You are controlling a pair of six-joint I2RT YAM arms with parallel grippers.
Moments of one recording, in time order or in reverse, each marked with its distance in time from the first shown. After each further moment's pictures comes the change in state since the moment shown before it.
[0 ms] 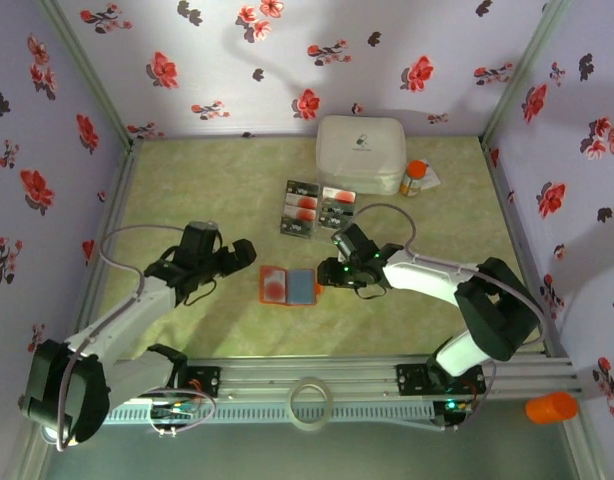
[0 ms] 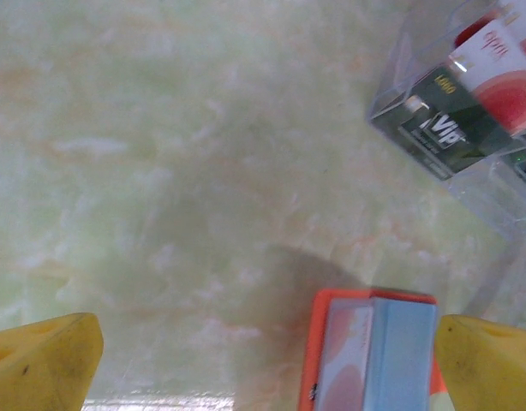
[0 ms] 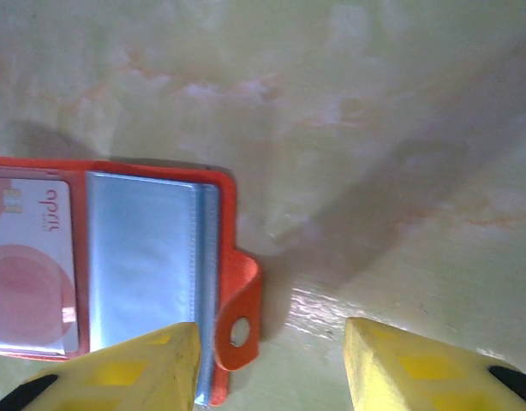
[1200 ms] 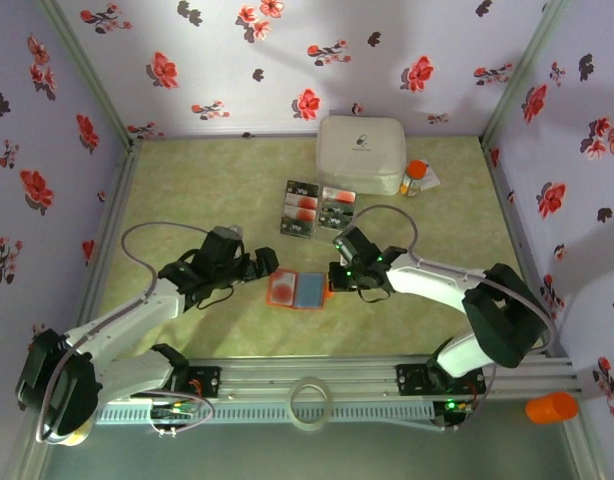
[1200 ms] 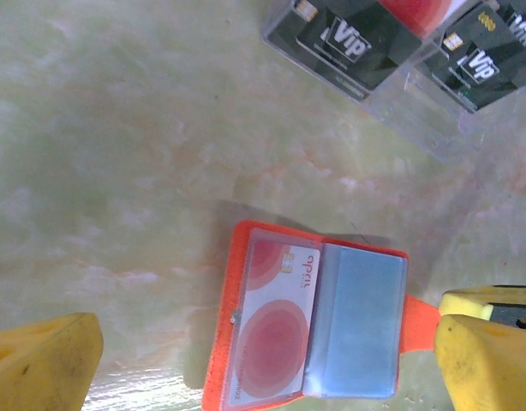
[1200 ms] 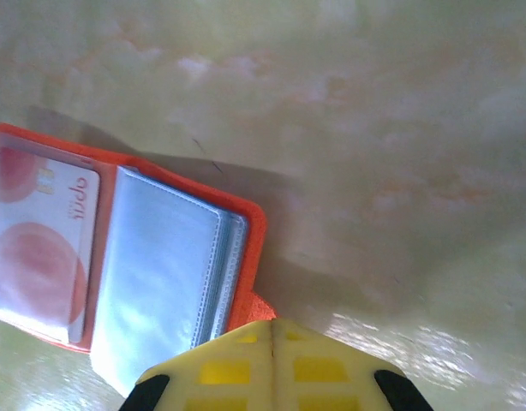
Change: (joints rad) left arm -0.226 0.040 0.054 0.011 -0.019 -0.063; right arm 0.011 -0.051 -0.033 -0.053 0.037 -0.057
